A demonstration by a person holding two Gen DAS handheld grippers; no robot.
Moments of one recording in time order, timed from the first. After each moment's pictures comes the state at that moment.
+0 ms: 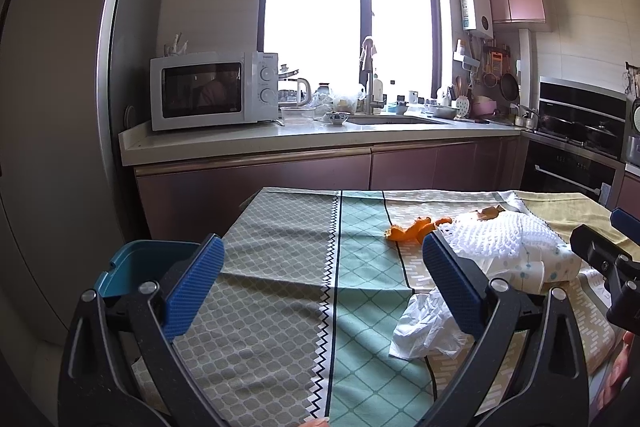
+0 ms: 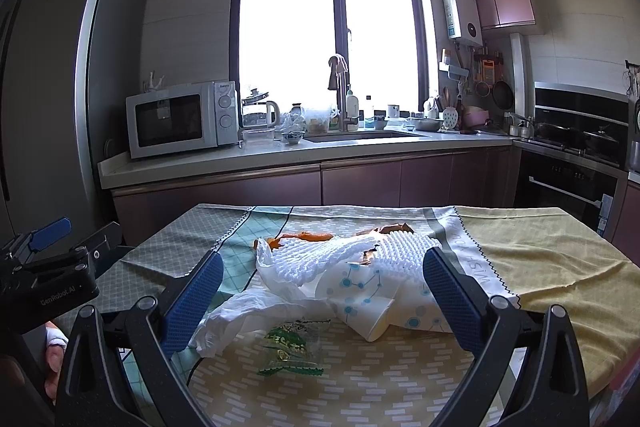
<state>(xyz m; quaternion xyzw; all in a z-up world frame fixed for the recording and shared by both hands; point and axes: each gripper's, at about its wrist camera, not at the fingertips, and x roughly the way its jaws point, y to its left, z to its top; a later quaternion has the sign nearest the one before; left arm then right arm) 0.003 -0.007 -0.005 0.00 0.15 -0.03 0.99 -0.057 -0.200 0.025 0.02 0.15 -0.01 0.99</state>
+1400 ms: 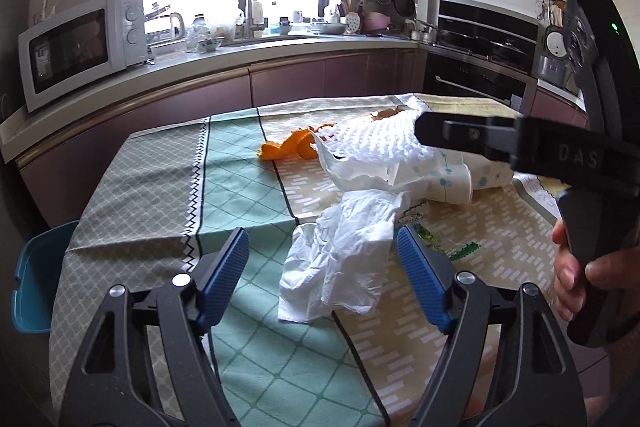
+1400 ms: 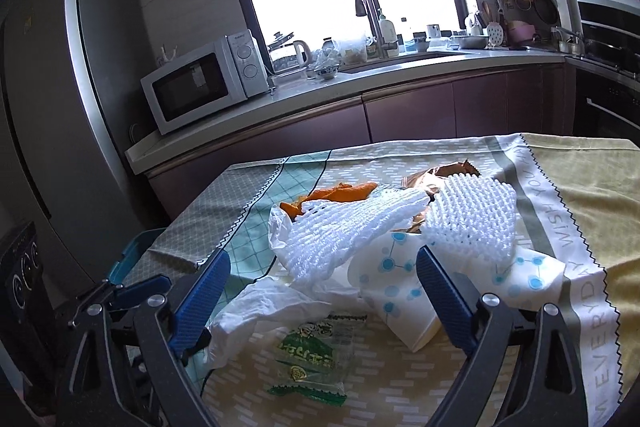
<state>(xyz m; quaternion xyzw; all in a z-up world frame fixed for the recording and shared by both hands) 0.056 -0.076 -0.061 0.06 0.28 -0.24 0.93 0.037 -0.226 -0.001 0.13 0.29 0.11 0.94</state>
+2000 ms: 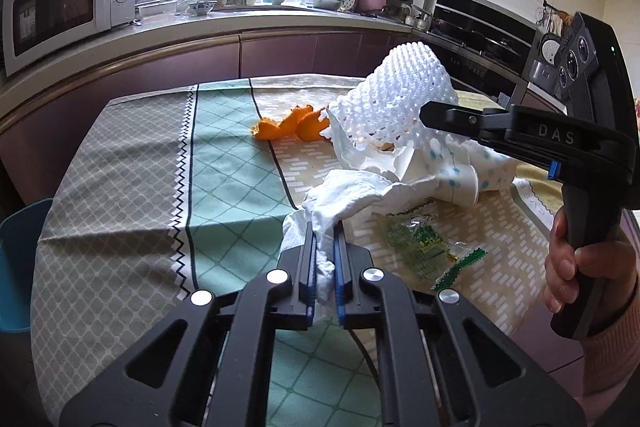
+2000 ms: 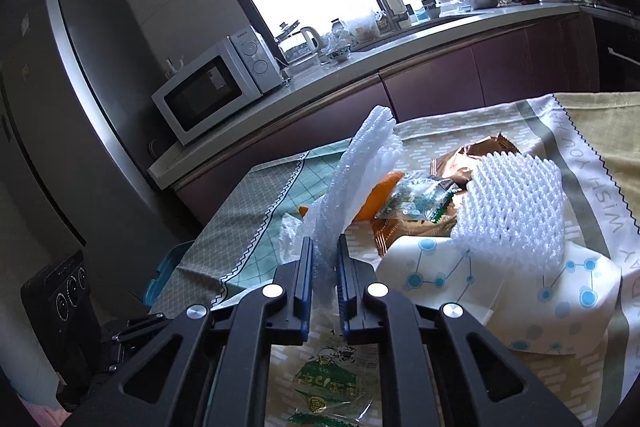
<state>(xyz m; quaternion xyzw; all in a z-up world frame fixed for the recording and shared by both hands) 0.094 -0.054 -0.064 0.01 0.33 -0.27 0.90 0.053 -0.233 0.001 0.18 0.29 0.16 0.93</state>
